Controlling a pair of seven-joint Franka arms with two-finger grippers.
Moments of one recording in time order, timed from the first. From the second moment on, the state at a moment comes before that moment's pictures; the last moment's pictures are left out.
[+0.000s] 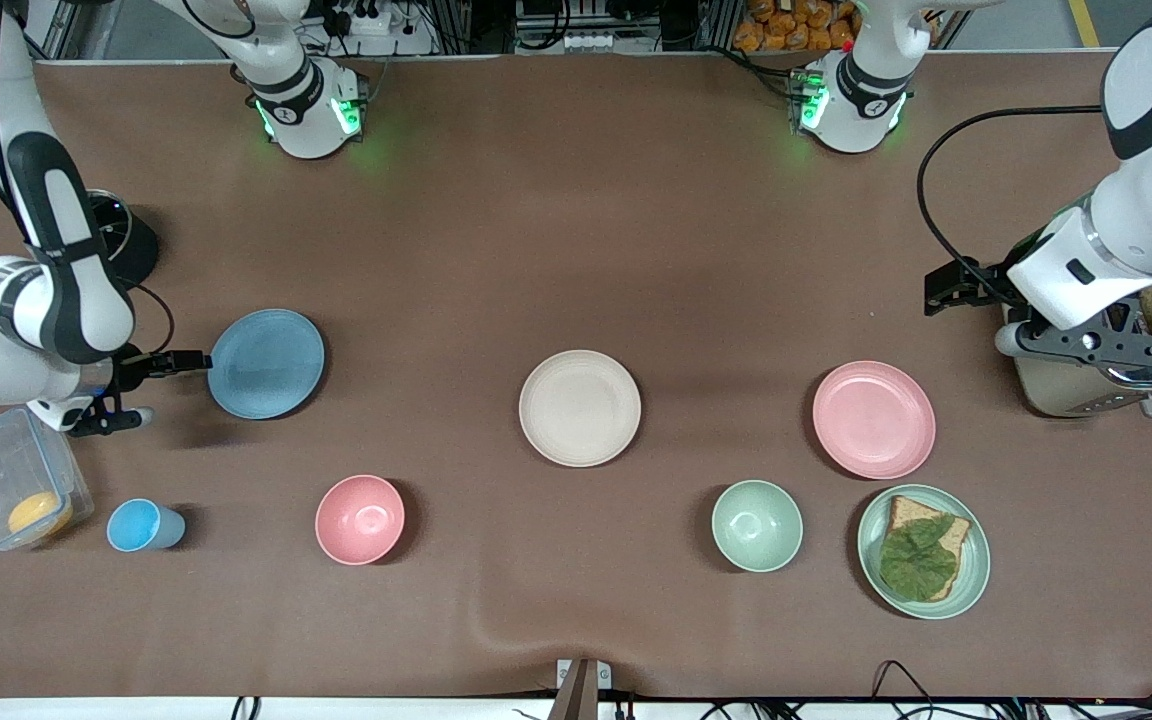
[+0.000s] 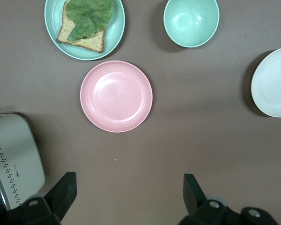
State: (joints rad) left arm -0.04 0.15 -0.12 -1.53 -0.03 1.61 -0.02; right arm -0.20 0.54 -0.08 -1.88 0.13 2.04 -0.49
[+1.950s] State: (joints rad) left arm 0.22 0.55 -0.12 -1.87 -0.05 2.26 0.23; right arm -0.21 0.60 -0.06 -1.74 0.21 1.78 -0.50
